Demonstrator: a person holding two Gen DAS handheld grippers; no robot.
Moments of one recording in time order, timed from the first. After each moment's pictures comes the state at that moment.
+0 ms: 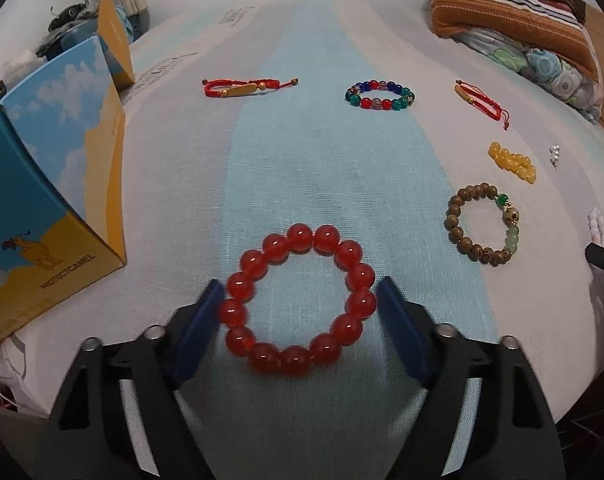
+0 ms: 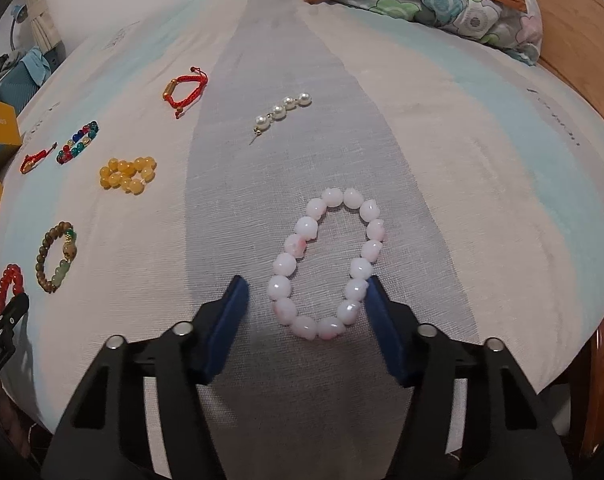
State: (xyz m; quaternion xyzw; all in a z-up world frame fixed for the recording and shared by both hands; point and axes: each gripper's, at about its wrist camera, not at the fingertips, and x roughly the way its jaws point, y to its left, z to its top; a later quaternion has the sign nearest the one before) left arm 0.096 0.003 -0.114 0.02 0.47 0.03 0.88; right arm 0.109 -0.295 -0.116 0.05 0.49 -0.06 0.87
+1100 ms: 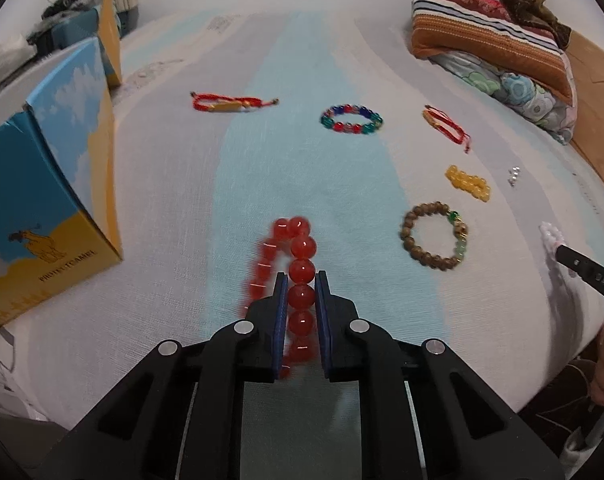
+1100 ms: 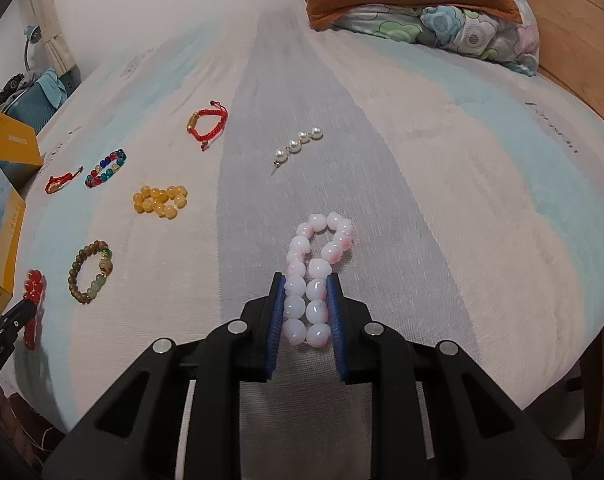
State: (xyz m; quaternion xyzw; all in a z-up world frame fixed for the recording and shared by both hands) left arm 0.079 0.006 -0.092 -0.03 0.45 -0.03 0.89; right arm 0.093 -0.291 -0.092 0.07 0.45 -0.05 0.89
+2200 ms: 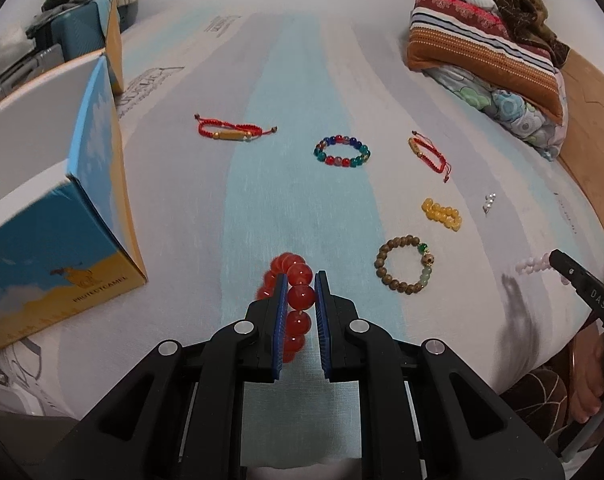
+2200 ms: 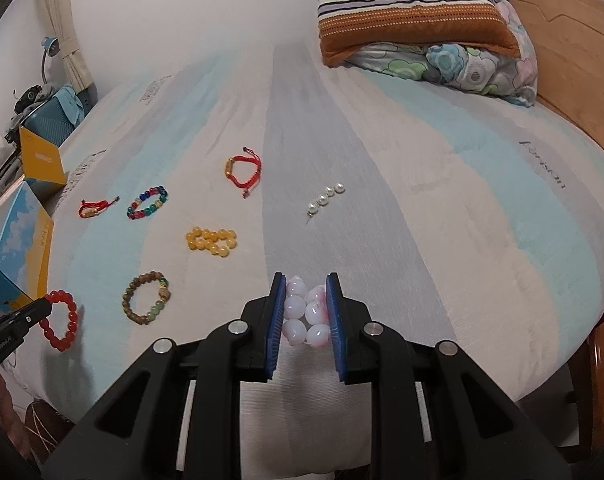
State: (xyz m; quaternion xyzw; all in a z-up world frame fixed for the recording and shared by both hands) left arm 0.080 0.019 -0.039 -0.06 0.46 -0.04 0.89; right arm 0.076 -0.271 -0.029 0.06 0.41 -0.03 0.91
